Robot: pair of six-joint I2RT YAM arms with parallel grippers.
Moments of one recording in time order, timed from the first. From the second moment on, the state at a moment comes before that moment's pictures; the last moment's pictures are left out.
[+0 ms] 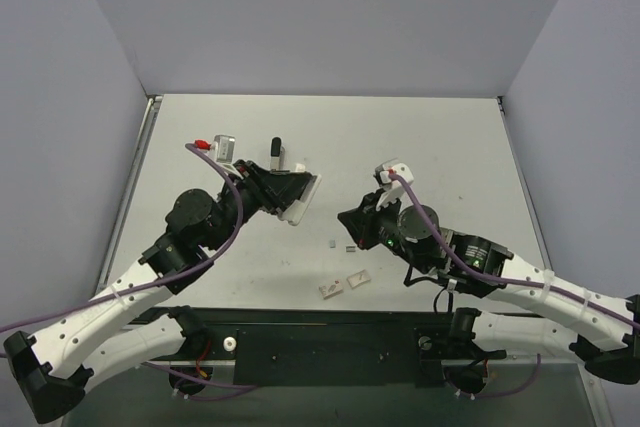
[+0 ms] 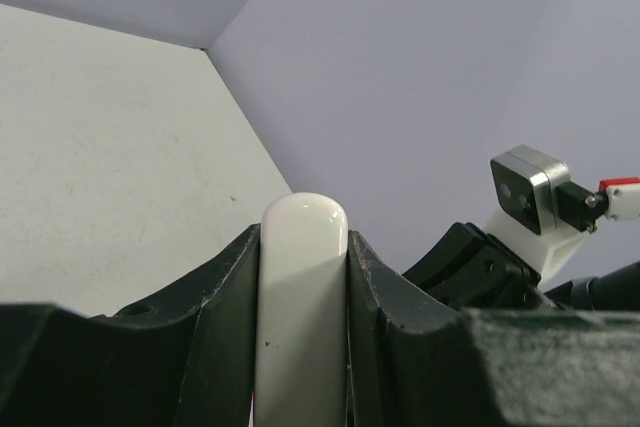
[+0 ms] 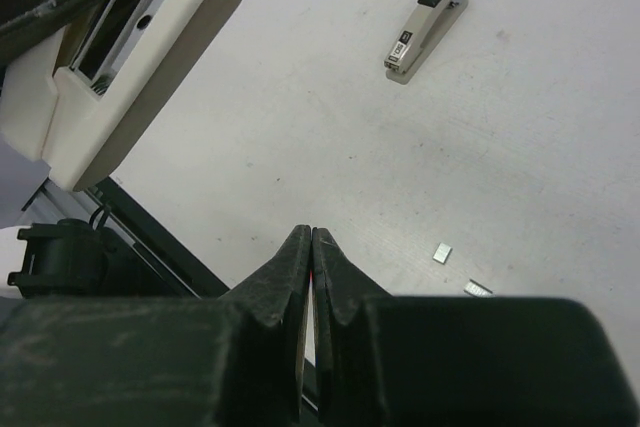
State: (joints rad) left arm -0.83 0.84 0.82 0.17 -0.10 -0.81; right arm 1.15 0.93 0.93 -0.28 0.41 0.47
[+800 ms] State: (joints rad) left arm -0.83 0.90 0.77 0.48 0.43 -0.85; right arm 0.90 0.77 0.97 -0.41 -0.32 0.49
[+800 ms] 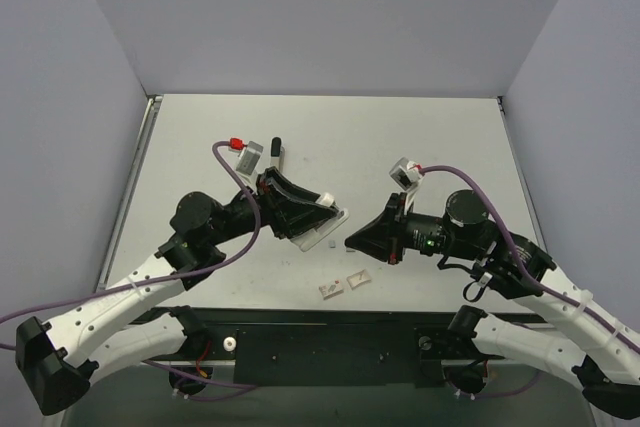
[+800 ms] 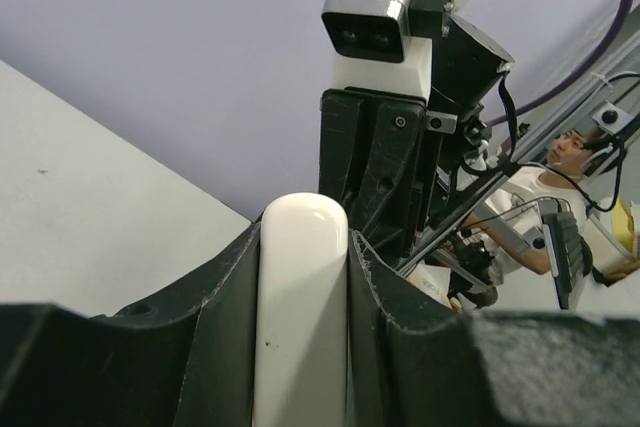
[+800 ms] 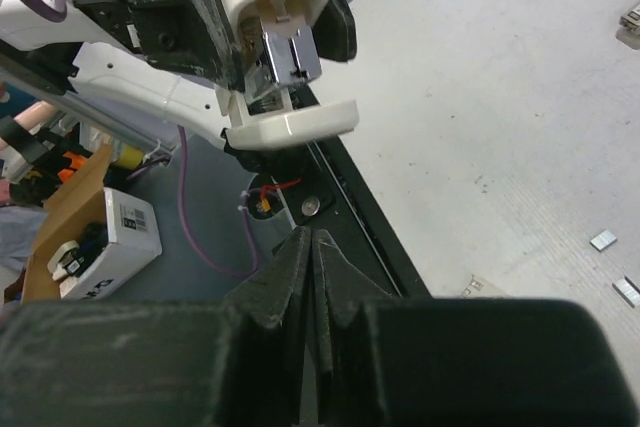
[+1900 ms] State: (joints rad) left arm -0.98 1.07 0.84 0.65 0.76 -0.77; right arm 0.90 0.87 1.23 -0.62 -0.64 0.36
